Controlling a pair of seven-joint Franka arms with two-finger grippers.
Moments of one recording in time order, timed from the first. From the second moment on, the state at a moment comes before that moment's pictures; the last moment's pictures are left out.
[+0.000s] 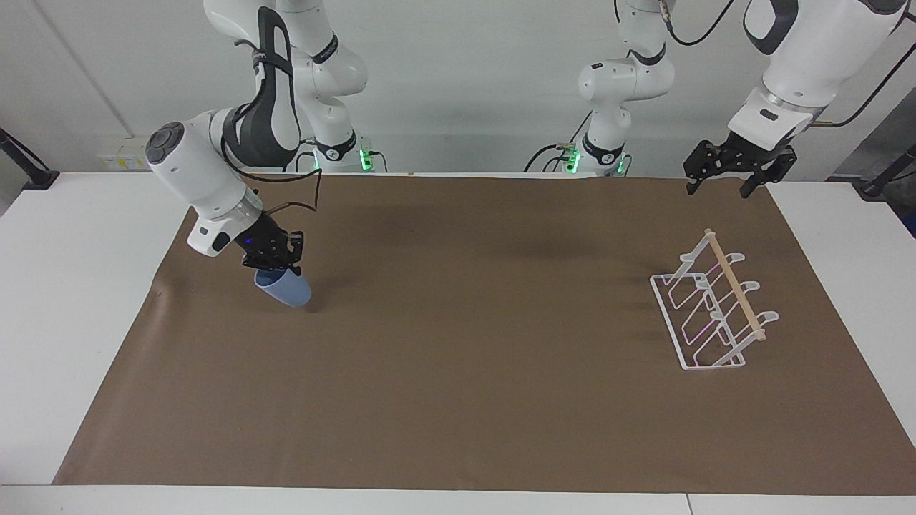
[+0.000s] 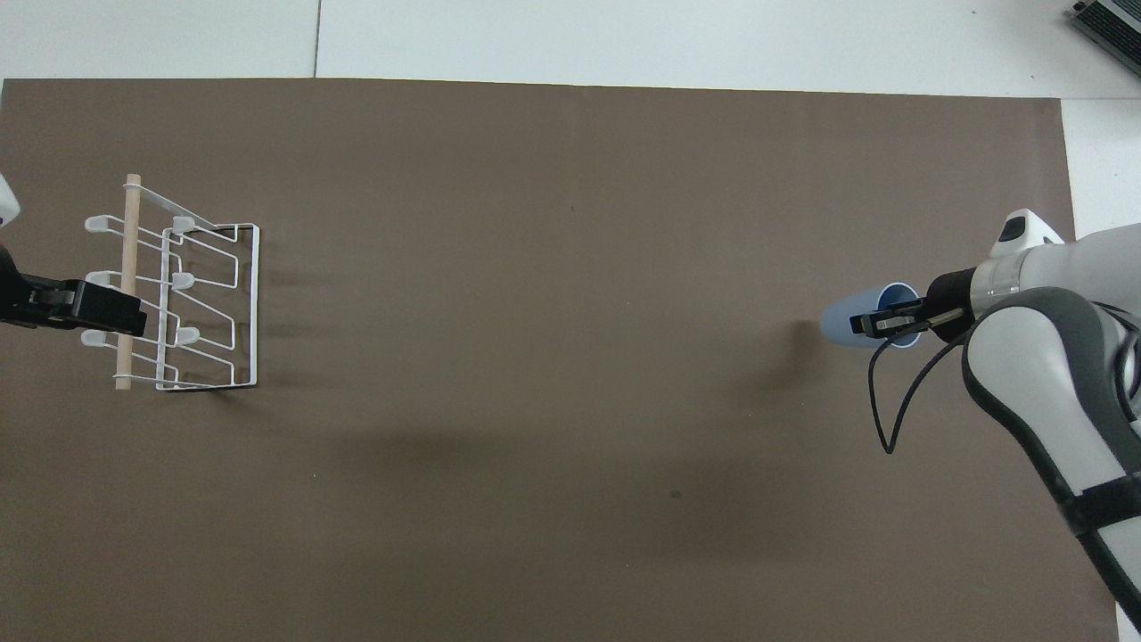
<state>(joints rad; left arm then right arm) 0.10 -0.07 -0.16 -1.65 -0.02 1.54 0.07 0.03 0.05 -0.10 -2.07 0.46 2.07 -0.54</state>
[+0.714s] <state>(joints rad) 0.20 -0.08 -0.15 -1.64 -0.41 1.52 -0.38 0.04 0.04 -0.08 -2.06 1.02 1.98 -0.72</state>
